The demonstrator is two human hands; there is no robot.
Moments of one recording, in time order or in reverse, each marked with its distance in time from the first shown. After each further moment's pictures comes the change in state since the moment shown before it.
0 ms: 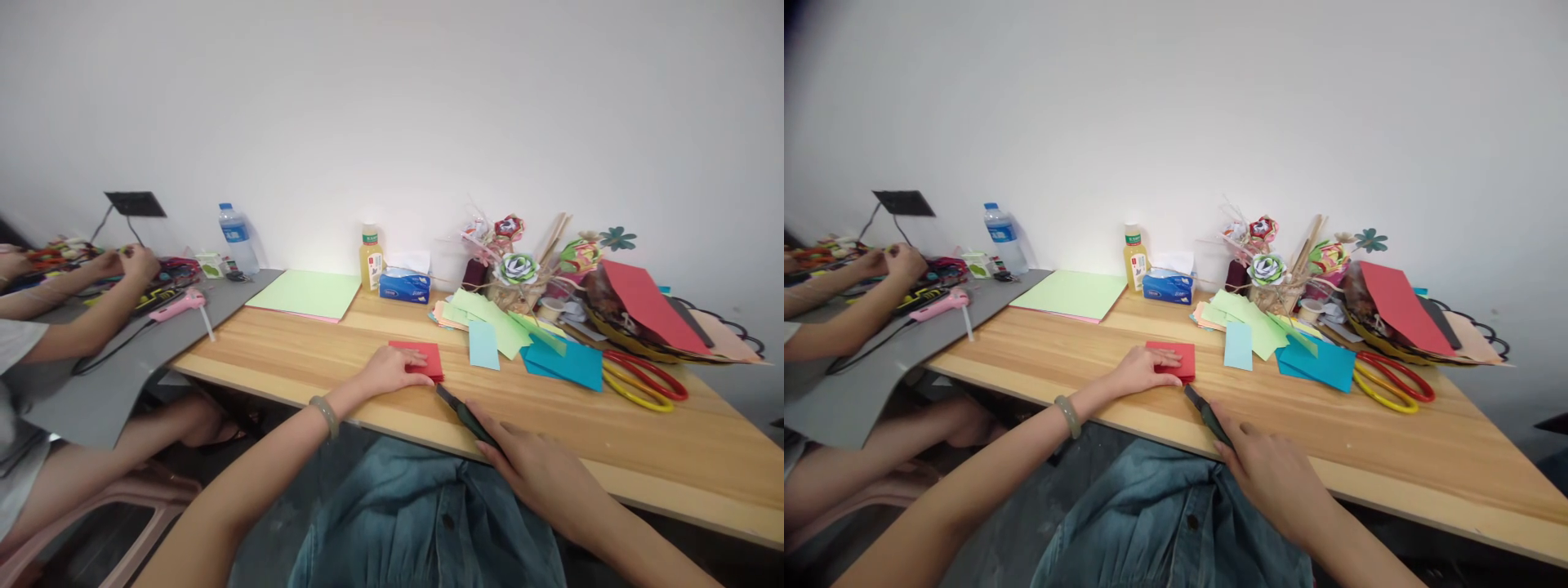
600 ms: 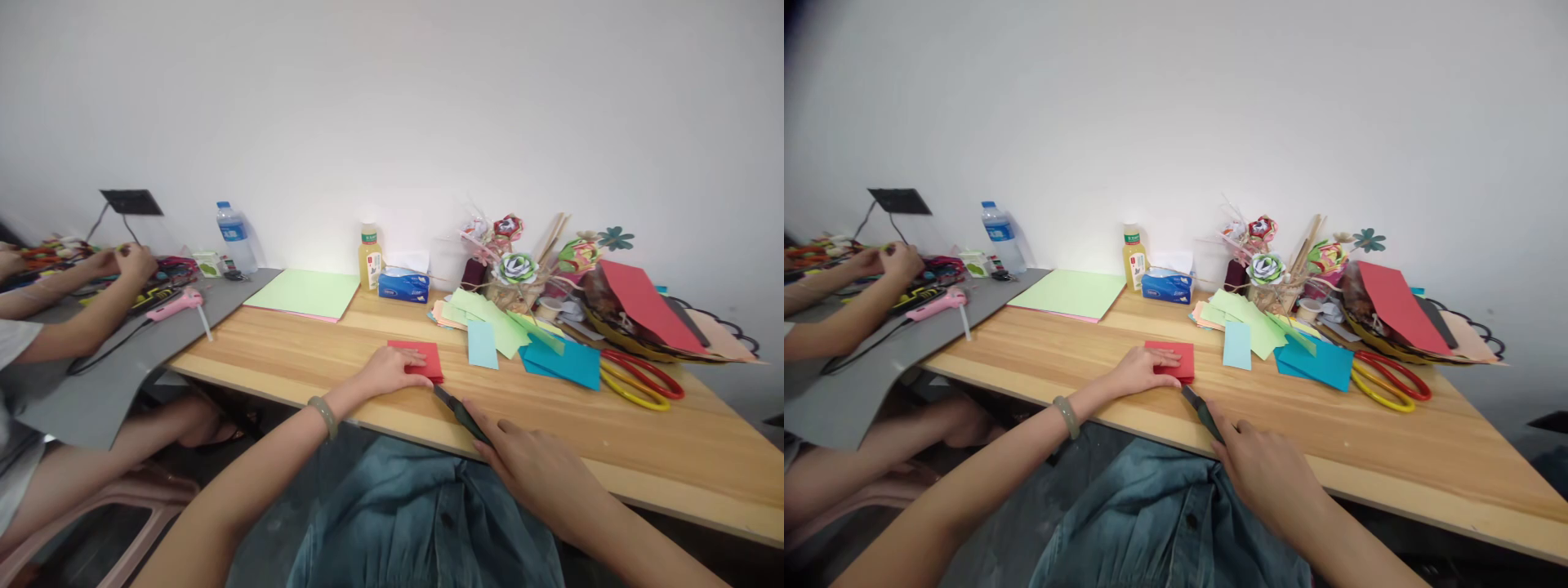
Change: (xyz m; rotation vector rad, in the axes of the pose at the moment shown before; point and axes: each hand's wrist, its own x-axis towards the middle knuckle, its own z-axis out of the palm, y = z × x) left_hand -0.001 0.003 -0.003 0.021 -0.022 0.000; right_hand -0.001 -0.013 -0.011 -0.239 0.051 -0.013
